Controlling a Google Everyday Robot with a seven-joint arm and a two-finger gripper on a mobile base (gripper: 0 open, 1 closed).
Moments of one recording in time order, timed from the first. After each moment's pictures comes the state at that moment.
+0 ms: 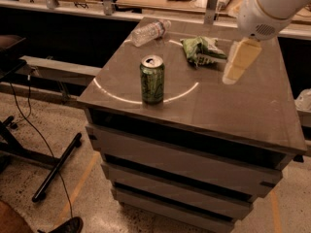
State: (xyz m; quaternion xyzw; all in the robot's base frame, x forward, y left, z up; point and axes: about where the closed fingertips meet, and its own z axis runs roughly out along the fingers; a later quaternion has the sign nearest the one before) arm 0.585 -0.182 0.974 -0.63 0.73 -0.09 0.26
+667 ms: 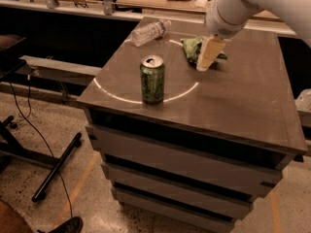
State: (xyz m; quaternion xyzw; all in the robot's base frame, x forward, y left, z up) arm 0.691 -0.150 0.949 -0.62 0.70 -0.15 0.32
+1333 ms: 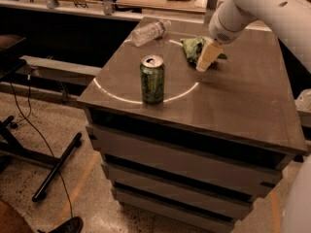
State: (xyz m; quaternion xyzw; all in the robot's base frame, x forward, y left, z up) arm 0.739 -0.171 0.901 -0.56 0.76 -0.11 0.30
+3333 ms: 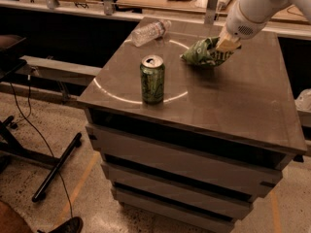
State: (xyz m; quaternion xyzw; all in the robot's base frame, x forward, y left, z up) arm 0.686 -0.200 0.927 -0.59 0.76 -0.08 0.27
